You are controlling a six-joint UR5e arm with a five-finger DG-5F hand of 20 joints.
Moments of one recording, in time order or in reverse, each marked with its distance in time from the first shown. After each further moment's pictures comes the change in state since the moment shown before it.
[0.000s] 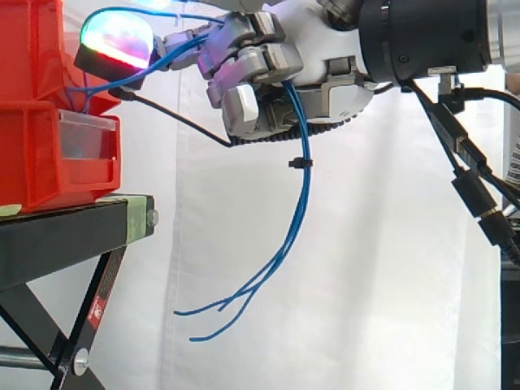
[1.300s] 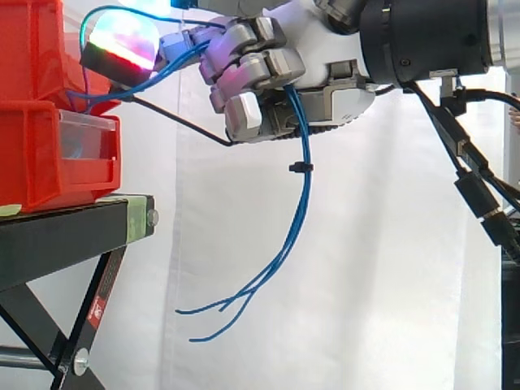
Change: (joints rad) arm 0.001 -0.001 0.000 -0.006 0.006 -0.028
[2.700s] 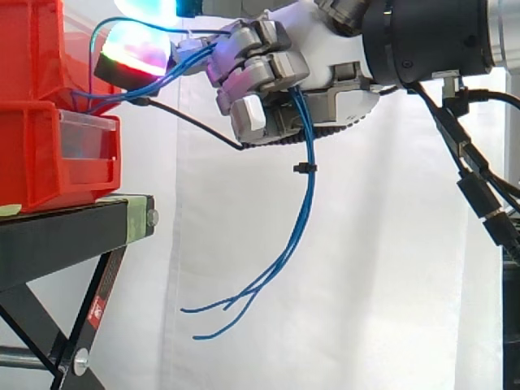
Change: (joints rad) arm 0.002 0.000 0.000 -0.003 0.035 -0.005
